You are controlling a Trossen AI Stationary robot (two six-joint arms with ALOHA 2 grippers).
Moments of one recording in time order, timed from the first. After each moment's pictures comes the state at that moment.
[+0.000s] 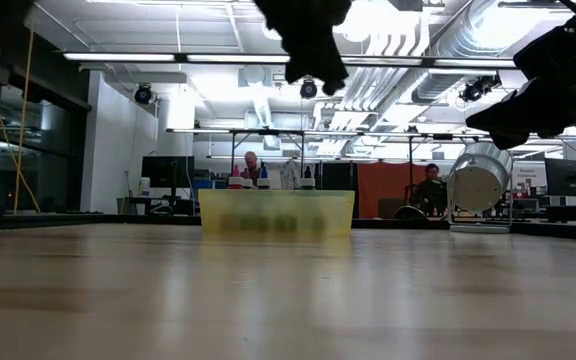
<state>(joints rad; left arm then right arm) 0.18 1.96 1.97 -0.90 0.20 -0.01 -0.03 0.20 0.01 0.03 0.01 0.04</state>
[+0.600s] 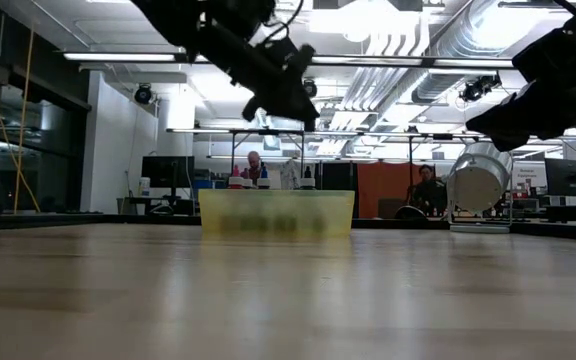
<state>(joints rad) 0.27 1.65 1.16 0.09 -0.16 -0.23 -0.03 0.22 0.01 0.03 0.01 0.04</state>
